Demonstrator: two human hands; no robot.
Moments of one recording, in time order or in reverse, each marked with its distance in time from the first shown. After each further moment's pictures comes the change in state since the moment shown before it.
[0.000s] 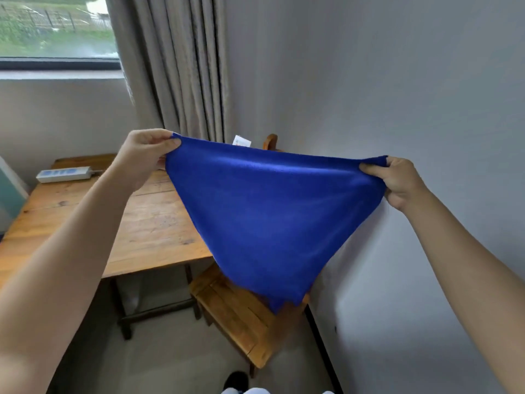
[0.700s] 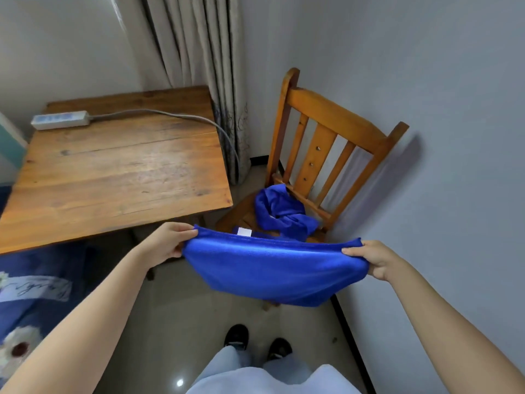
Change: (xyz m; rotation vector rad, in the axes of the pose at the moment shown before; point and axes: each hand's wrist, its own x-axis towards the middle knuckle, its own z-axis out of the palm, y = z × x) left_hand -0.123 -0.194 -0.028 0.137 -0.207 -0.847; right_hand -0.099 0.193 0.033 -0.144 -0.146 0.813
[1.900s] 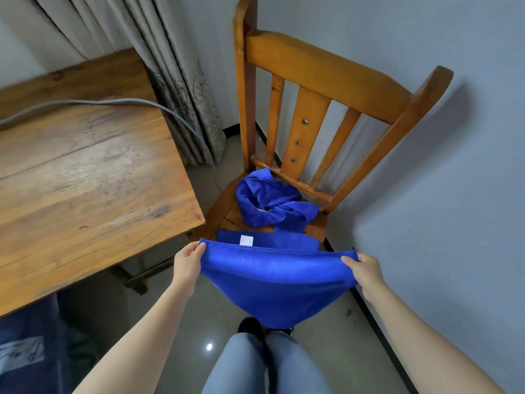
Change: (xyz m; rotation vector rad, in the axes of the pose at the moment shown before) left_hand 0.162 -0.033 0.092 -0.013 0.278 -0.054; right_hand 0.147 0.080 0.031 0.085 0.421 0.103
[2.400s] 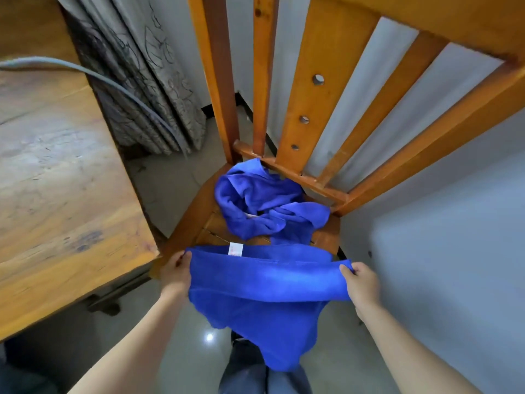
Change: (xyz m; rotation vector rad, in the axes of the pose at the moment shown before) left_hand 0.142 -0.050 0.078 0.187 0.179 -0.109; right_hand 0.127 0.049 0.077 -0.192 0.177 -0.051
